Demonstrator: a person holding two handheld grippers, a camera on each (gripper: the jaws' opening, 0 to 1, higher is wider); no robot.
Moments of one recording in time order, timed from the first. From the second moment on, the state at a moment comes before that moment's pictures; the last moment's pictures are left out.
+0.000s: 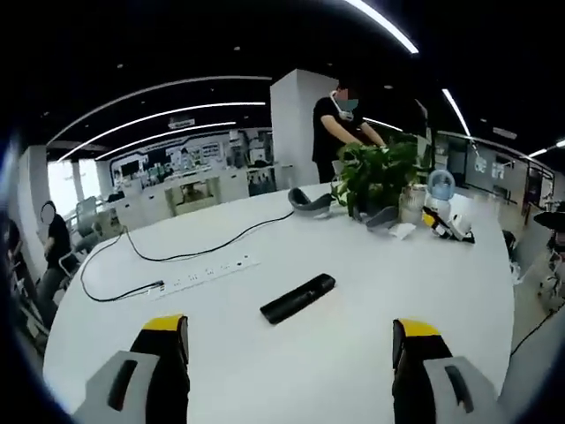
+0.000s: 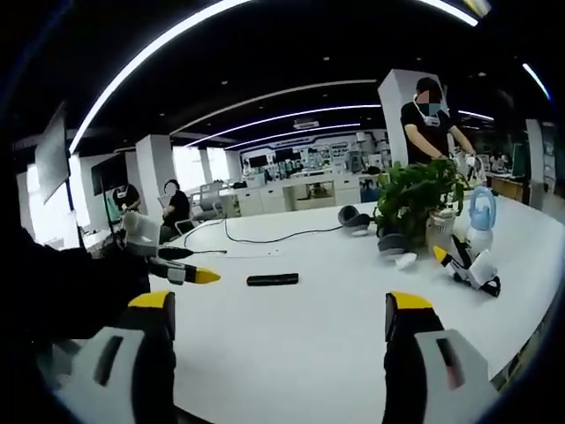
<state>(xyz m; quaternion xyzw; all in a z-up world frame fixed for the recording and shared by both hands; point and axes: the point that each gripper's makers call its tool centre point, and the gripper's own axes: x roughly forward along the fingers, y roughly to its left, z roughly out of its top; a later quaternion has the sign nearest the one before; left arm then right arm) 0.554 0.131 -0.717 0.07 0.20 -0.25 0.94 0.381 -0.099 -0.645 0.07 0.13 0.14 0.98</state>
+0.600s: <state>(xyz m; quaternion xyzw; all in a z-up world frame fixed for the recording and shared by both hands) 0.460 0.153 -0.672 -0.01 0.16 -0.21 0.96 0.381 -0.094 -0.650 0.06 0.14 0.15 0.98</state>
